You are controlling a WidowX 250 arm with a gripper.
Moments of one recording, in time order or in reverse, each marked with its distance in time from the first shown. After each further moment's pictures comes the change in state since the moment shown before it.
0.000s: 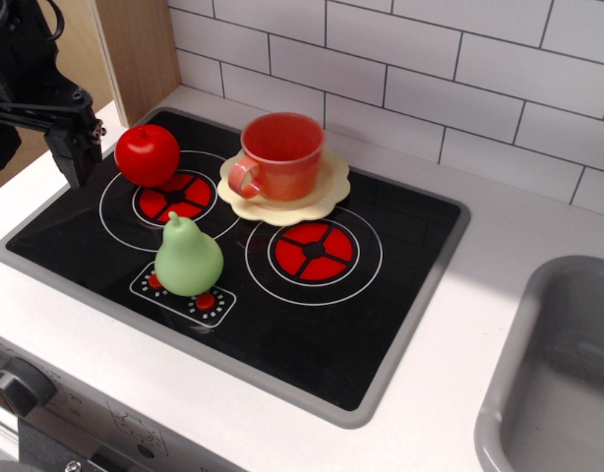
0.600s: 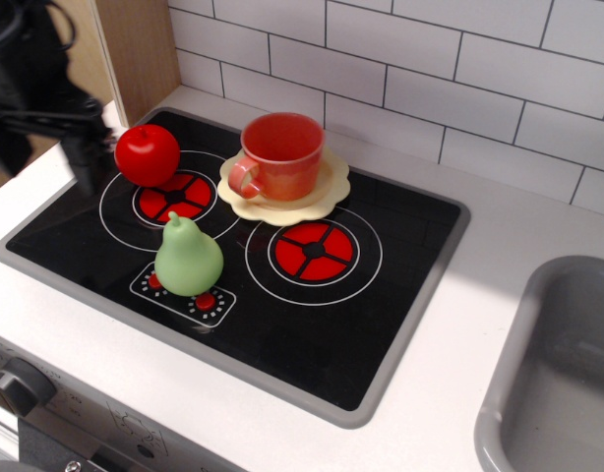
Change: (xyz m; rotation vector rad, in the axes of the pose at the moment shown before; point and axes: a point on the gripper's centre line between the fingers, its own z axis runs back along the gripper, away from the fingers) arm 0.008 -0.018 -0.005 -0.030 0.008 -0.048
